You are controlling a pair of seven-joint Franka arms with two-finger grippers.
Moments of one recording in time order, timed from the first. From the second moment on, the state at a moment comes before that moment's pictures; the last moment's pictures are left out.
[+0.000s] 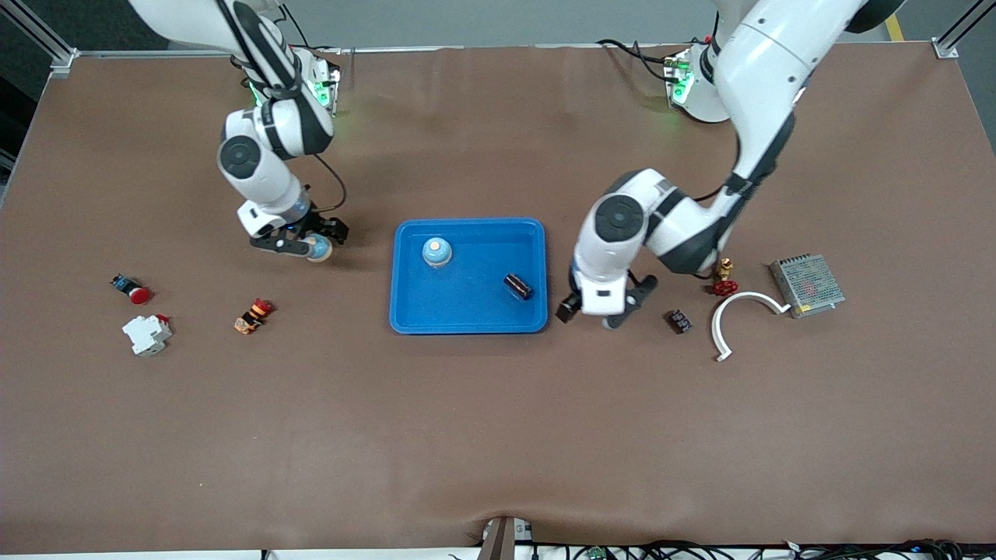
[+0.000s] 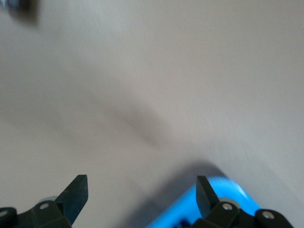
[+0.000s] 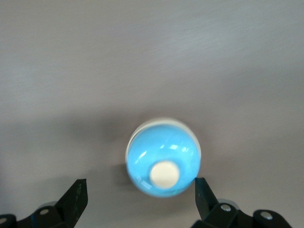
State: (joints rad) left arm -0.23 0.62 -0.46 -1.76 0.36 2.35 -1.68; right arm 0.39 0.14 -0.01 -2.65 0.09 2.78 0.49
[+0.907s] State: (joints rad) left arm -0.40 0.79 -0.44 -1.64 0.36 2.39 -1.94; right arm 0.57 0.15 -0.01 -2.52 0.10 2.72 0.84
